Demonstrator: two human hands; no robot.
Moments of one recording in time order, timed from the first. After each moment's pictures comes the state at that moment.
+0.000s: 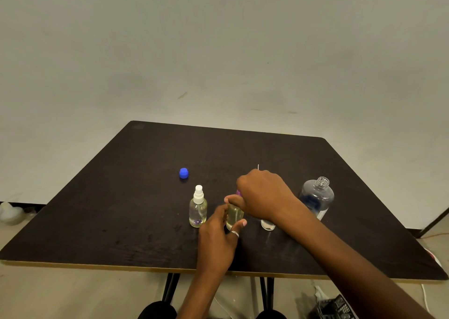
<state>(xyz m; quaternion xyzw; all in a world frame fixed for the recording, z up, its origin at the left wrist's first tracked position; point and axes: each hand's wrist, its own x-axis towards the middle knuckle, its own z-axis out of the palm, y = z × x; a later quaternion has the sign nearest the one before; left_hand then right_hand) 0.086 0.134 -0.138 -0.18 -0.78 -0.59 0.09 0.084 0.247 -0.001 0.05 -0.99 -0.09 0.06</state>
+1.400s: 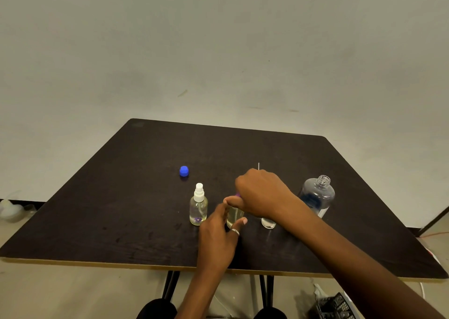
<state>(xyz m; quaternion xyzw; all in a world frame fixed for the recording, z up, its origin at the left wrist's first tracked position) 0.085 0.134 -0.138 -0.17 -0.80 -0.57 0.08 0.078 0.249 -0.006 0.08 -0.99 -0.10 0.04</state>
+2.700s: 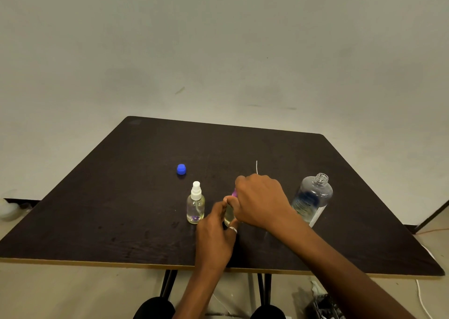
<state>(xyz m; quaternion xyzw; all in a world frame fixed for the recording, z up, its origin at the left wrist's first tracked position) 0.087 0.134 -0.137 -0.17 -0.80 -0.57 0.09 0.090 0.244 -0.027 0.00 -0.99 -0.07 0.12</state>
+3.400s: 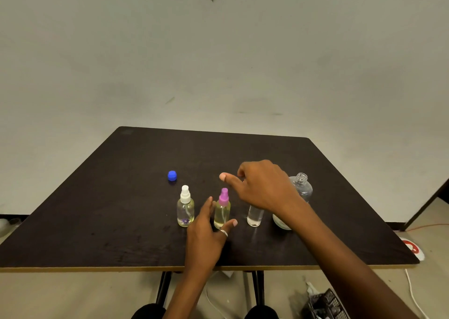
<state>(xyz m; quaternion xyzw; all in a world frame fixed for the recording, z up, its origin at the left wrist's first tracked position) 0.093 0.132 -0.126 -0.15 -0.80 -0.59 0.02 0.107 0.268 0.015 -0.07 -0.98 0.06 0.16</state>
